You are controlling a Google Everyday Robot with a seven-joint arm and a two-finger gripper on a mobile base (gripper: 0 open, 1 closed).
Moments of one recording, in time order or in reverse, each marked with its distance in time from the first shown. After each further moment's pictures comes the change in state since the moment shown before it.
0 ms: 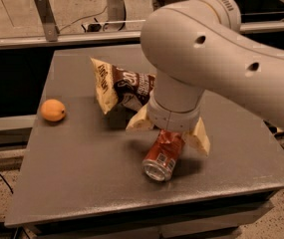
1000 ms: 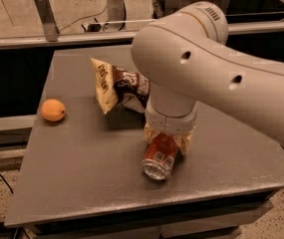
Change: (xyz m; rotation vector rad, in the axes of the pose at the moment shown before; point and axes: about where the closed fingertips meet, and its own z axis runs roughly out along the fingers) arm 0.008 0.004 0.013 -0.051 0.058 0.022
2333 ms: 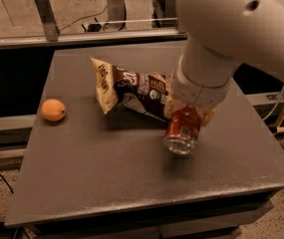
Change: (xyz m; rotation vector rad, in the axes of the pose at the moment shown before) arm 0.042 0.022 -0.057 0.105 0.089 -0.085
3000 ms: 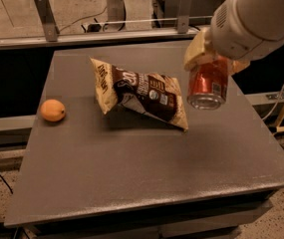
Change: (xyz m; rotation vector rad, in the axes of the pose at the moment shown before) arm 0.063 0.004 -0.089 0.213 0.243 -0.173
